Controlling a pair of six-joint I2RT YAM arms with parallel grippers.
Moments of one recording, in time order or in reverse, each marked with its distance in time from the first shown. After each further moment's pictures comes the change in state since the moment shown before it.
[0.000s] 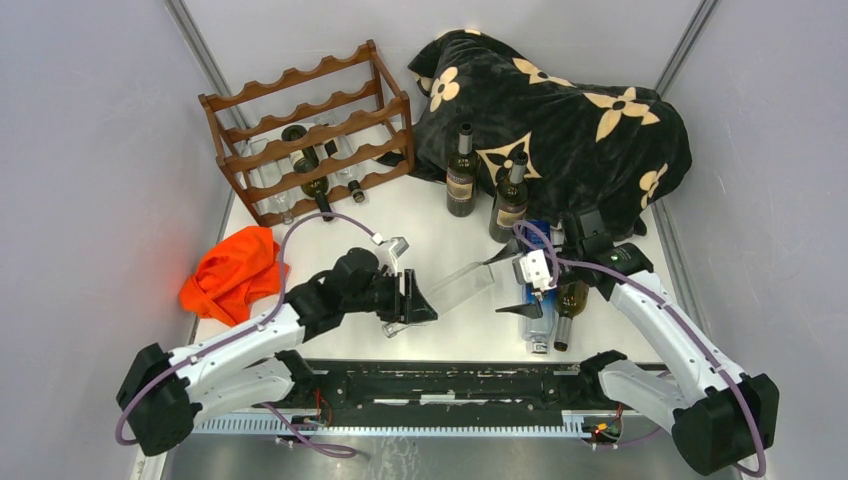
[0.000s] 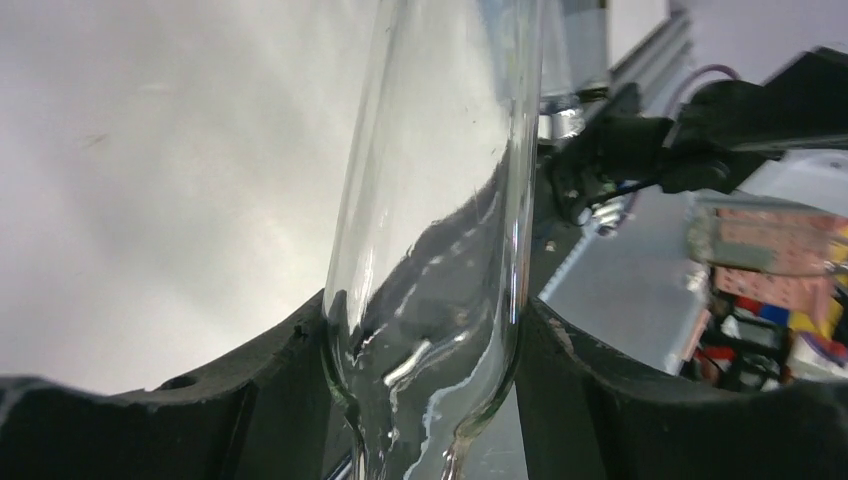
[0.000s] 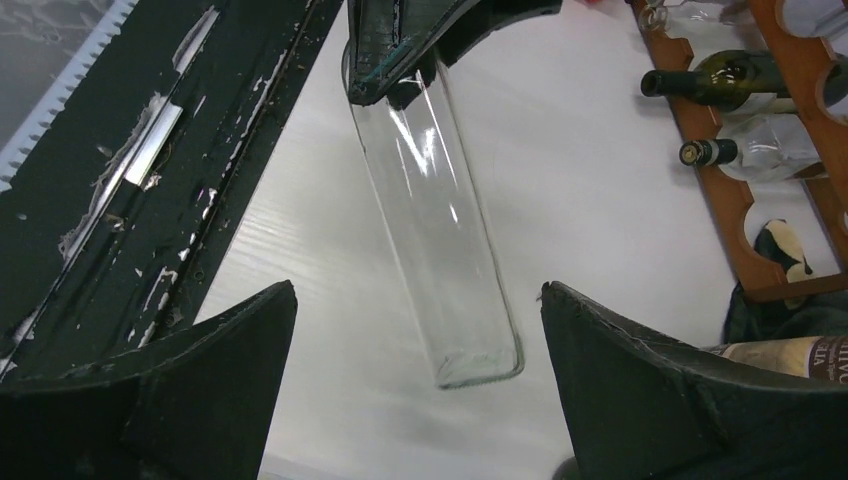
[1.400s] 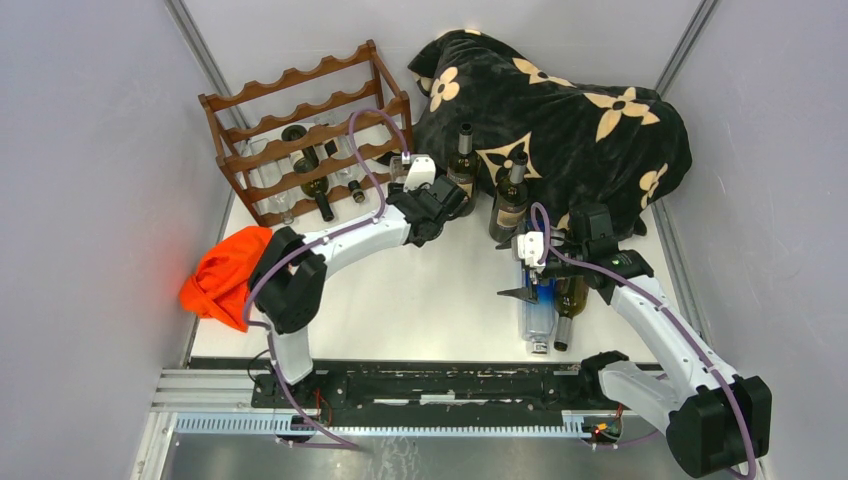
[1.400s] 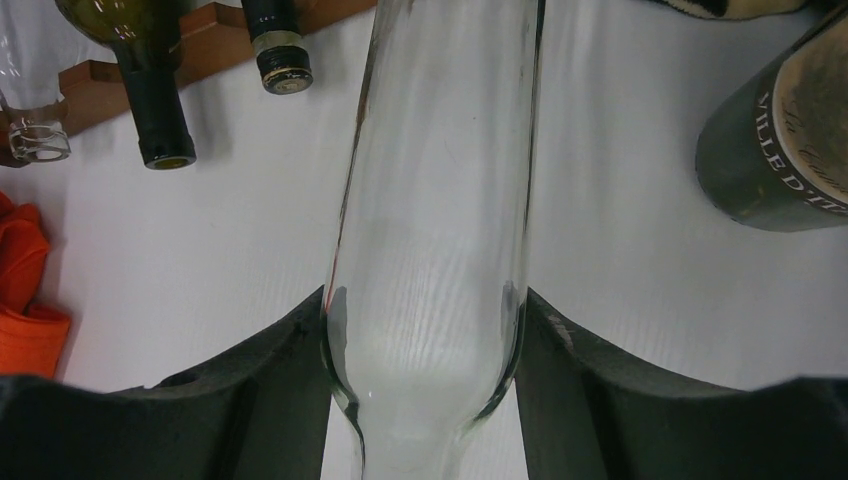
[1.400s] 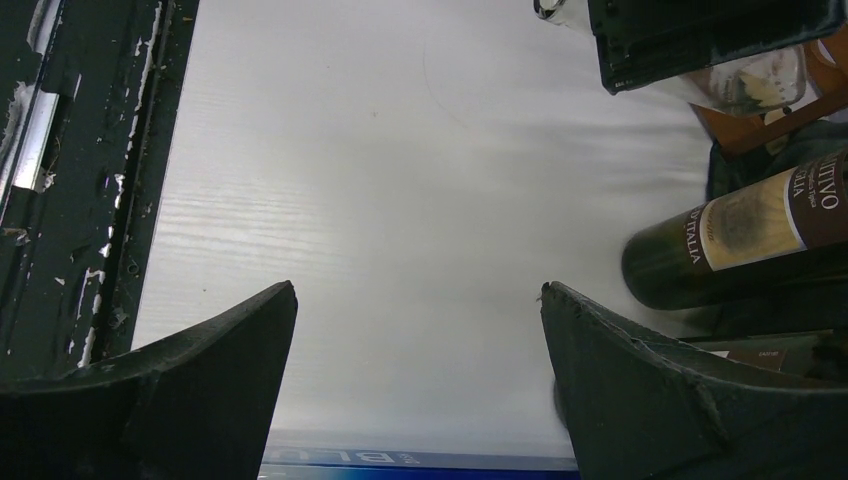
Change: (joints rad) left arm 0.023 0.855 0.888 -0.476 -1.238 0.122; right arm -0.098 -0.012 -0.088 0.243 0.121 0.296
